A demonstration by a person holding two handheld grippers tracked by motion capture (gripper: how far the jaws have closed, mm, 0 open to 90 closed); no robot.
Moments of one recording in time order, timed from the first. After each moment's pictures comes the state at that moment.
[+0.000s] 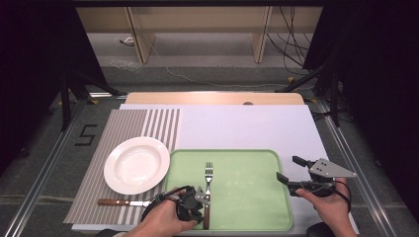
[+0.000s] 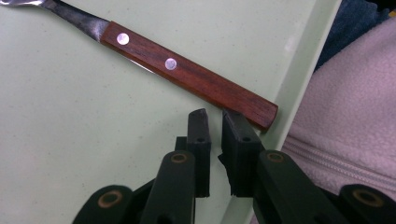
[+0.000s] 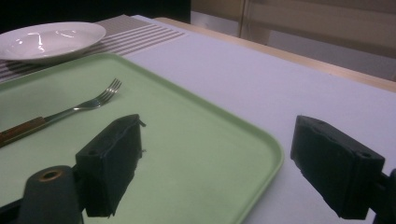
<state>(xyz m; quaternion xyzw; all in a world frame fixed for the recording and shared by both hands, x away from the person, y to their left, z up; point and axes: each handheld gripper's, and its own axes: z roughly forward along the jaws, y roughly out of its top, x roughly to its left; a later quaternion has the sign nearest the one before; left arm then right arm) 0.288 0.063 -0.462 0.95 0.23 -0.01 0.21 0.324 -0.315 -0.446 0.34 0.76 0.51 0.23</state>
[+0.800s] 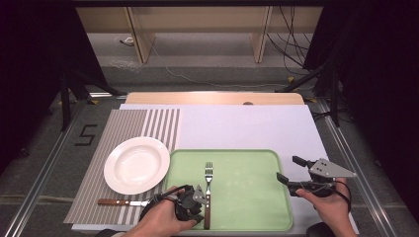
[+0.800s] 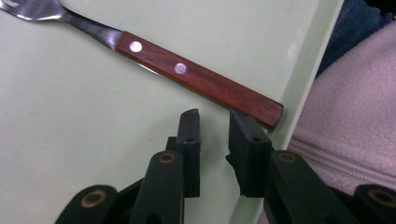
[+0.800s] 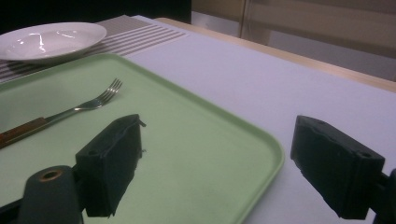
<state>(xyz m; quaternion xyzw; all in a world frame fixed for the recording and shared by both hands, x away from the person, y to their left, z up) 0.288 0.069 -0.457 0.95 0.22 0.01 0.22 0.323 -0.315 -0.446 0.34 0.76 0.51 0.23</state>
